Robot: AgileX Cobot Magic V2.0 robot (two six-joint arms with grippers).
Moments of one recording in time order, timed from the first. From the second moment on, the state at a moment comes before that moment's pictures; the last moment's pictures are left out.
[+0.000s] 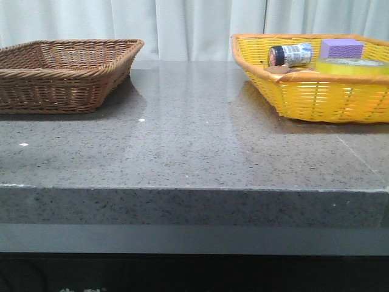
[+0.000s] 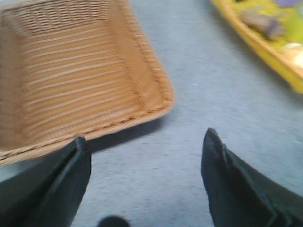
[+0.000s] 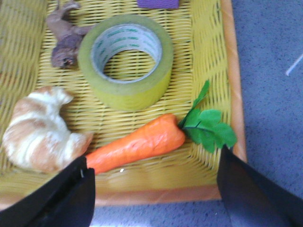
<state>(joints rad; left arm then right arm) -0.49 0.84 -0.92 0.07 0.68 -0.09 -0.12 1.24 -1.24 0.12 0.86 -0.06</state>
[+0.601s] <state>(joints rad) -0.73 0.84 -0.93 0.04 0.69 -0.08 -0.13 1.78 -1.73 0.12 1.03 -0.06</state>
